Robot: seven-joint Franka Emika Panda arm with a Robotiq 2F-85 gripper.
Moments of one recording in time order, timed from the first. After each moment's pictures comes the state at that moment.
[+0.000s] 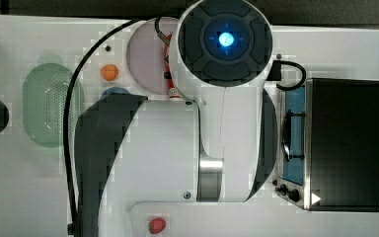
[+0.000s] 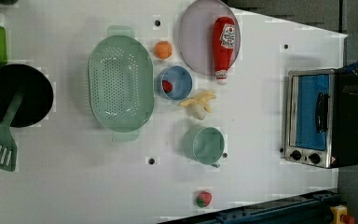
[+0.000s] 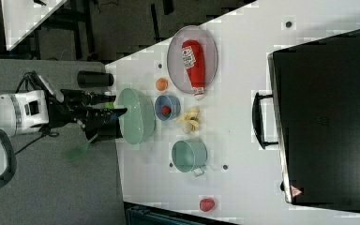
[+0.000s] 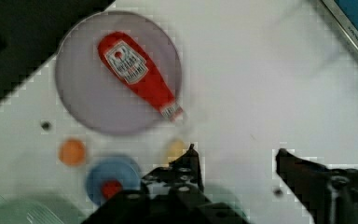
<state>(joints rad) -0.02 -0.01 0.02 -1.74 0.02 0.18 -0.06</state>
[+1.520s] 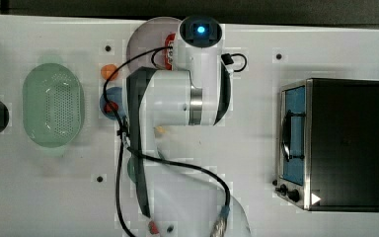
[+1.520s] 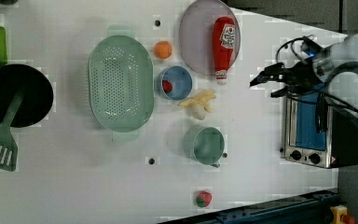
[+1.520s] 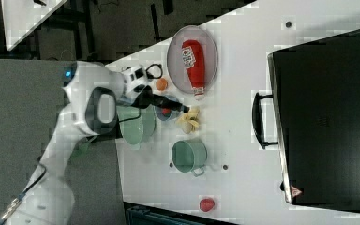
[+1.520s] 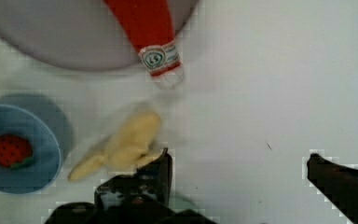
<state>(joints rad) -0.09 0.40 0.12 -1.83 0.01 0.42 -0.44</state>
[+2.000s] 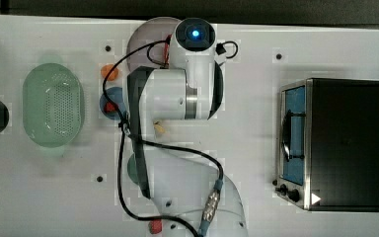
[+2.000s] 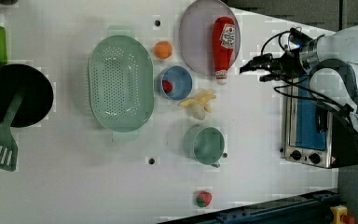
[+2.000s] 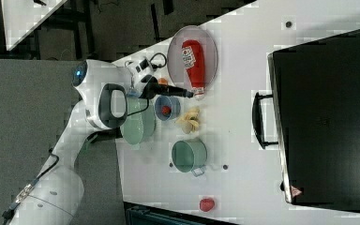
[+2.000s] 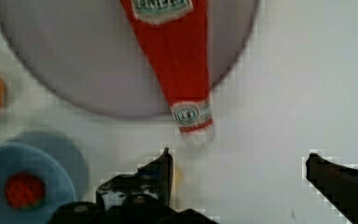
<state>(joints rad) -0.08 0.49 0.12 -1.79 0.01 0.59 -0.52</state>
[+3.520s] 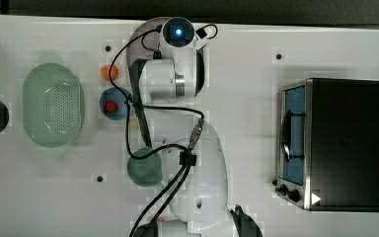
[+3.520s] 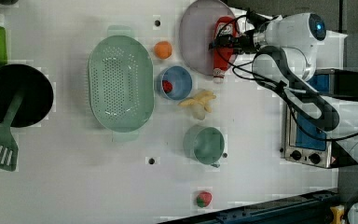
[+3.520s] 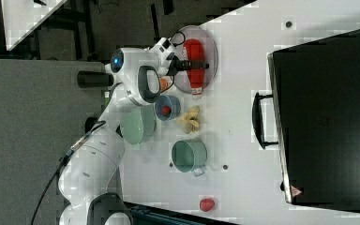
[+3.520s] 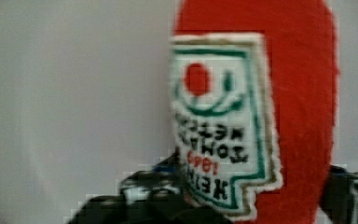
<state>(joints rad) -0.03 0.90 0.12 -1.48 -0.08 0.84 -0.55</state>
